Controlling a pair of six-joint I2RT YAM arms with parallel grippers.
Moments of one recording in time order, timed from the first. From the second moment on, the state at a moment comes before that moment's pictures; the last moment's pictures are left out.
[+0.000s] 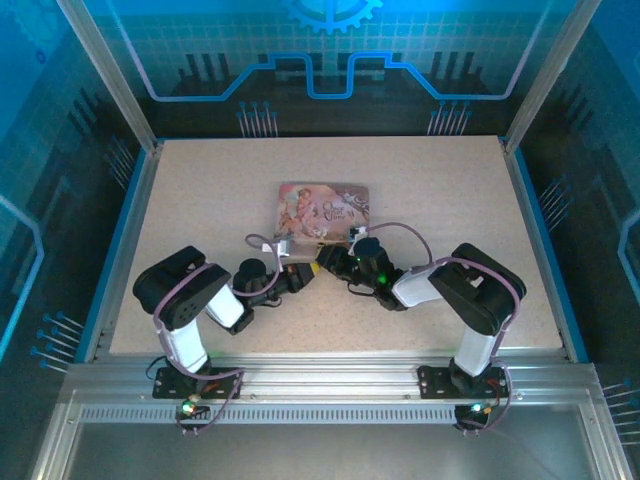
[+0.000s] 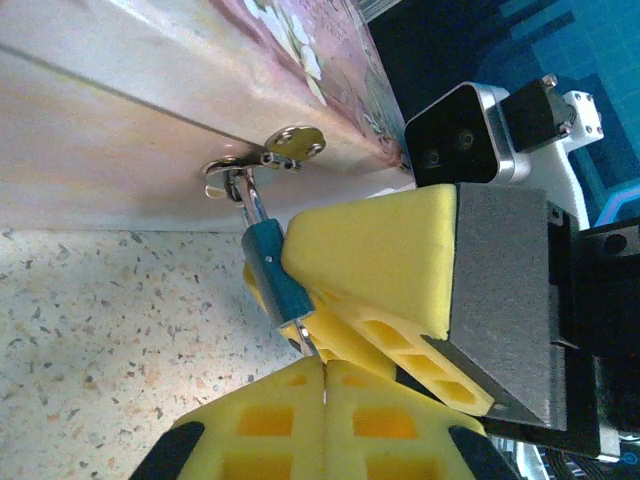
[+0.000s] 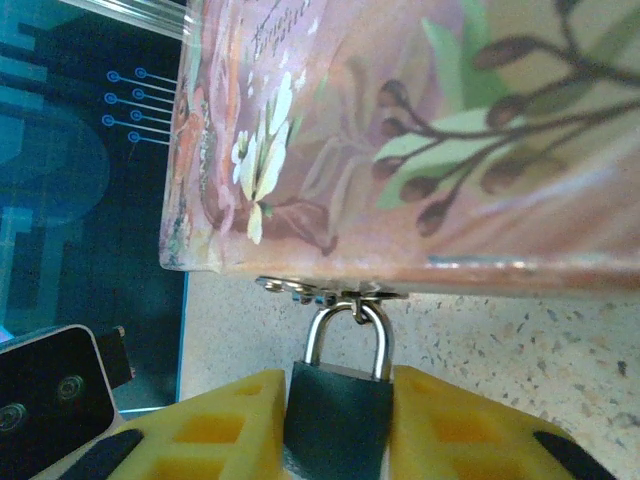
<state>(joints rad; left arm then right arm) -0.55 1.79 0.26 1.31 0.37 -0.93 0.74 1.78 0.60 0.77 -0.14 1.17</state>
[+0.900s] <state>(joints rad) -0.55 1.82 0.26 1.30 0.39 -0.98 0.79 1.77 0.60 0.76 -0.11 1.24</state>
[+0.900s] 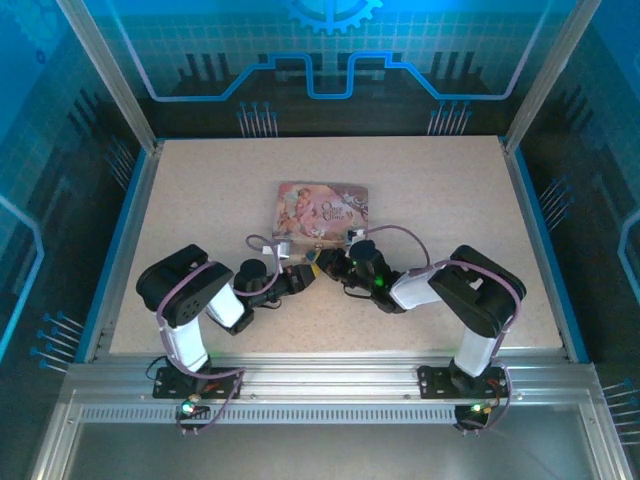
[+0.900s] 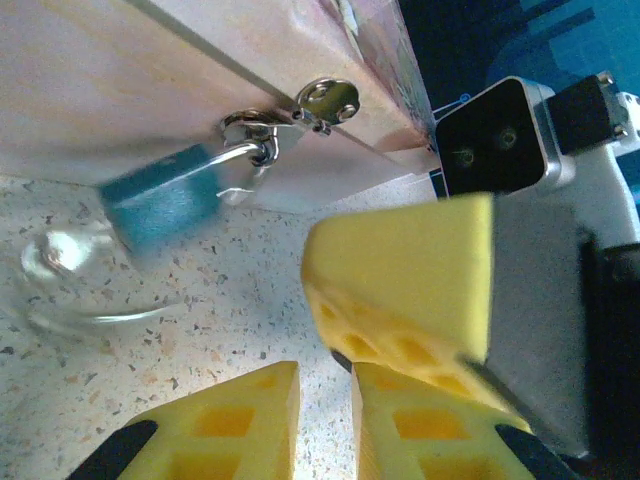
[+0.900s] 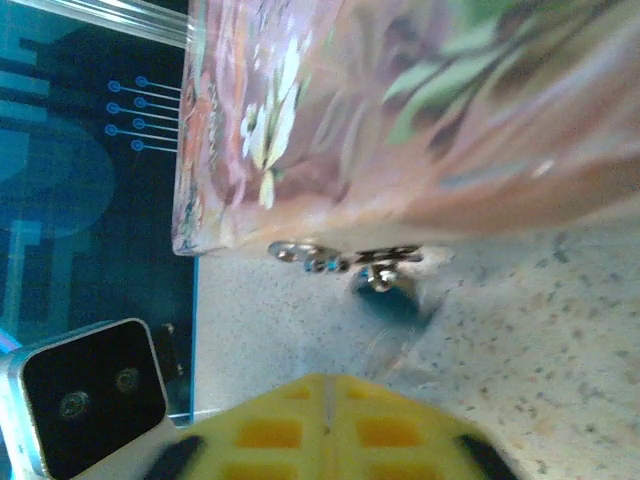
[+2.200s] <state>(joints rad) -0.45 1.14 0.24 0.55 0.33 -0.62 1.03 1.73 1.09 -0.29 0.48 1.08</state>
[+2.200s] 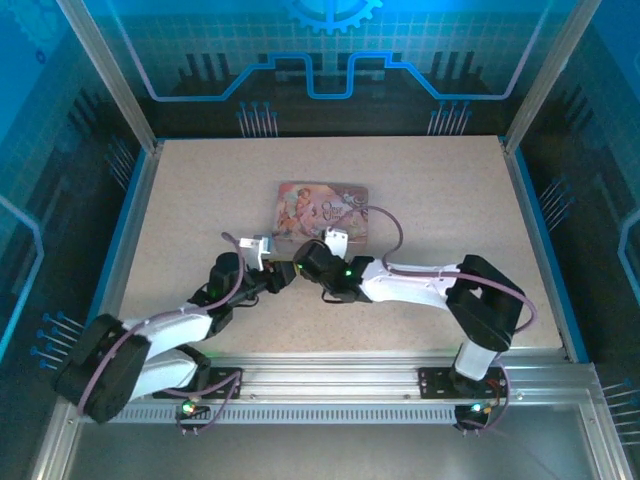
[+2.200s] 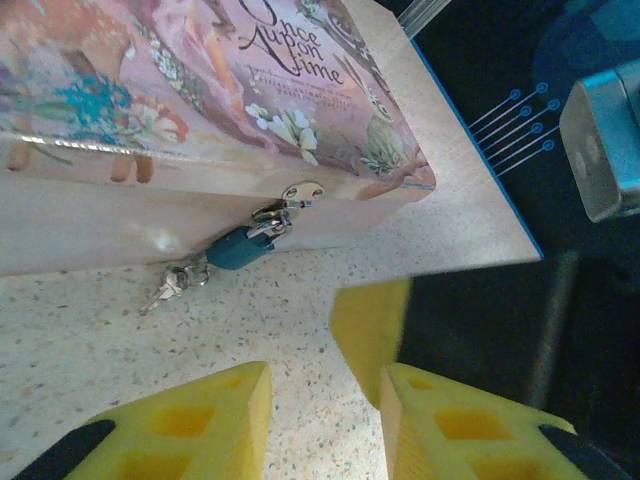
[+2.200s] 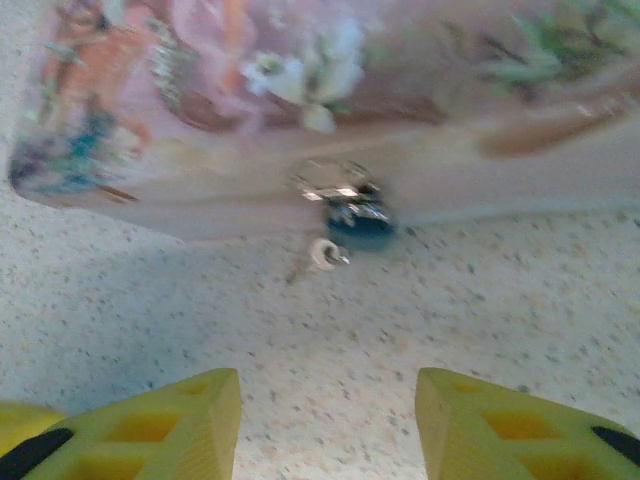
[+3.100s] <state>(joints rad) -0.45 0.57 0.28 -0.15 0.23 -0.45 1.02 2.00 1.30 -0.38 0.60 0.98</state>
